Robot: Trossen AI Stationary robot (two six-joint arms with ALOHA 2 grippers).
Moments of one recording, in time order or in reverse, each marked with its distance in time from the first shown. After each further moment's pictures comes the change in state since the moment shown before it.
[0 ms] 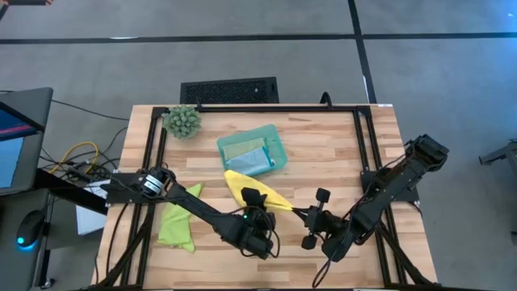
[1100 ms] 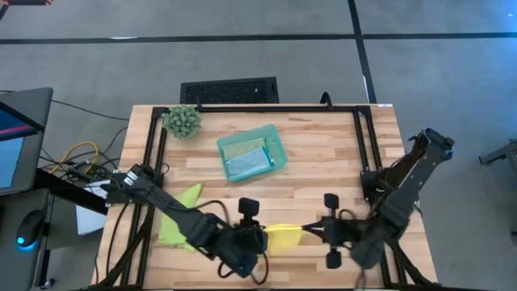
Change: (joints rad) left arm -0.129 -0.157 0.372 -0.254 0.453 0.090; right arm 0.113 -0.113 0.322 -0.296 -0.217 -0.061
